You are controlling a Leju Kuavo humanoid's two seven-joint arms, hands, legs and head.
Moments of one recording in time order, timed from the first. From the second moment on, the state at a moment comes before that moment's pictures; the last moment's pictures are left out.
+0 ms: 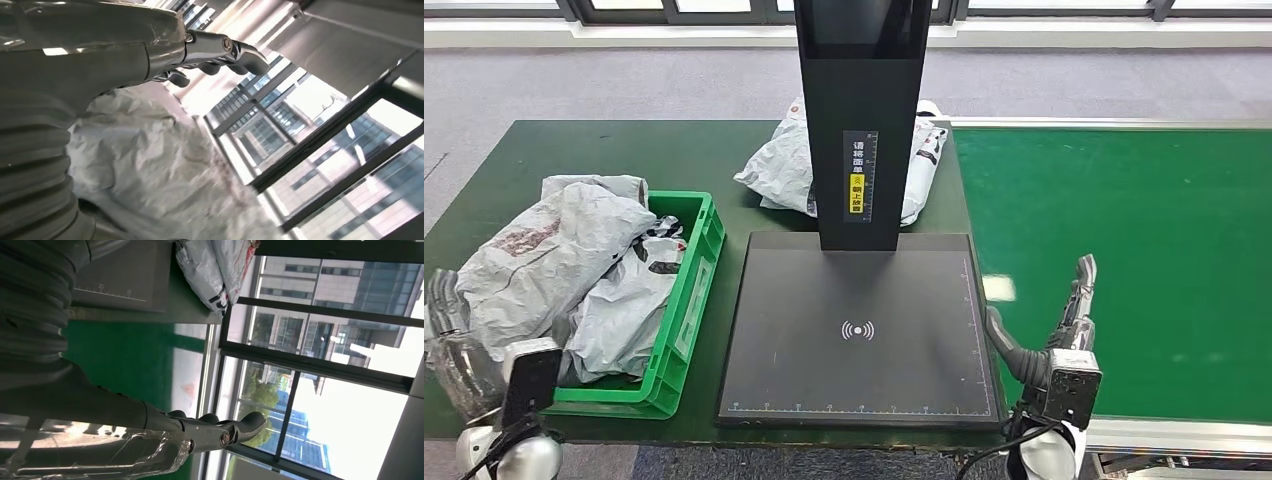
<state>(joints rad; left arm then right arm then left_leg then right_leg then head) 0.06 0.00 0.29 -1.55 -0.51 0.63 -0.50 0.03 0.17 0.01 -1.44 0.13 -0.39 -0.56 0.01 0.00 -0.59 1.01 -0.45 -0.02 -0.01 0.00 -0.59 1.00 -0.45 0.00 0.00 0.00</state>
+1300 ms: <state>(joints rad) -0.14 -0.10 -0.11 -1.52 -0.25 0.29 -0.54 -0.11 0.18 0.24 -1.37 0.20 -0.31 -0.52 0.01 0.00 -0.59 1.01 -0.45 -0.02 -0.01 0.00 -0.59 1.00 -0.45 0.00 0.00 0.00</state>
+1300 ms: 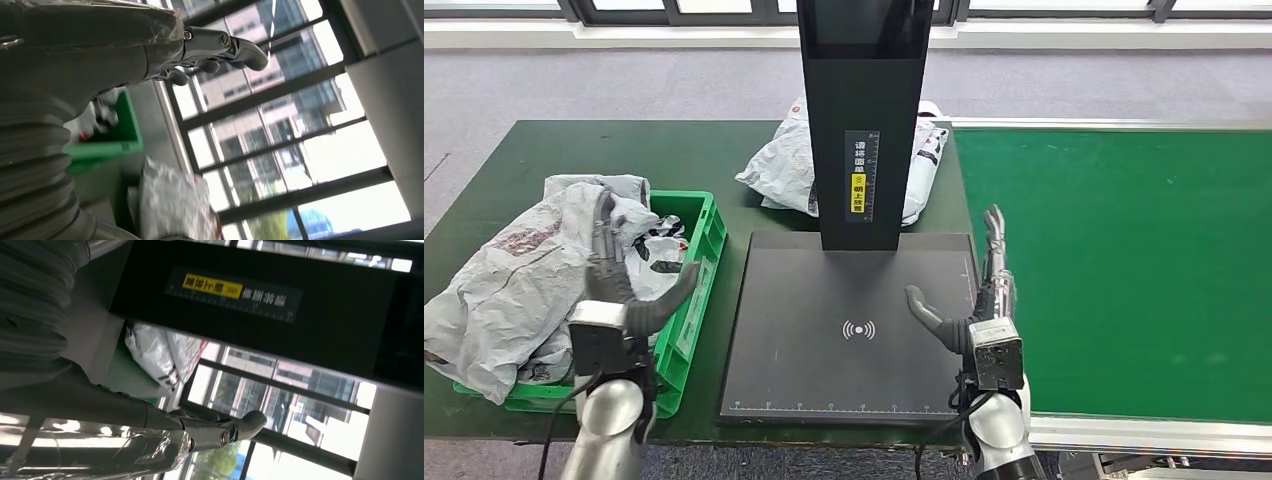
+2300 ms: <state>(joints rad) -0.49 -0.16 -0.32 -0.98 -0.14 0.46 -0.62 -0.33 0.05 0.48 -0.94 0.03 -0.54 -0.70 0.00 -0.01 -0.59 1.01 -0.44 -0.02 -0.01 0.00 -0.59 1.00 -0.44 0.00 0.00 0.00</state>
